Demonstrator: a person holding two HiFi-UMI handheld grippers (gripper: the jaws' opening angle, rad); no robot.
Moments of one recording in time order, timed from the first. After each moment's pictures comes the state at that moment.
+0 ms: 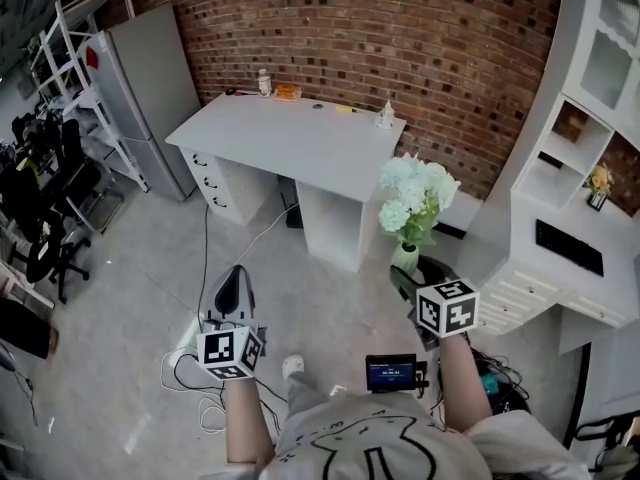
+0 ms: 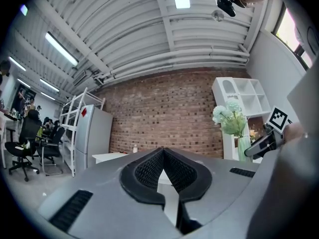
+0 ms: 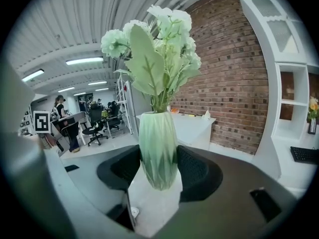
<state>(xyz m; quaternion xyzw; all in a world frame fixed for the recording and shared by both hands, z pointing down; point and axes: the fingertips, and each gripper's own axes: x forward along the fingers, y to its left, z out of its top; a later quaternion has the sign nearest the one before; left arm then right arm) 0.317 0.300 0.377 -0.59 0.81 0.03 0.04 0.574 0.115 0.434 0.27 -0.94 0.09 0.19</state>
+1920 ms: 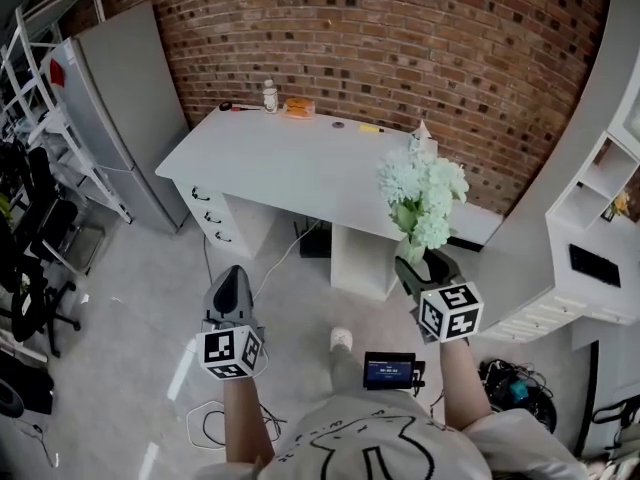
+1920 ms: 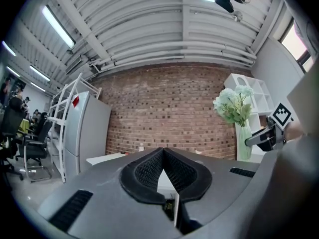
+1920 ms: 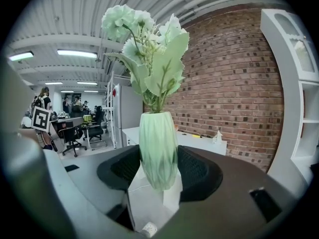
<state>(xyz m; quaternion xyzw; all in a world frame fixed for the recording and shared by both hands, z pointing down) -0.007 0.169 0.396 -0.63 0.78 0.02 0.02 0.281 0.008 0.413 0.35 -0.93 0.02 0.13</state>
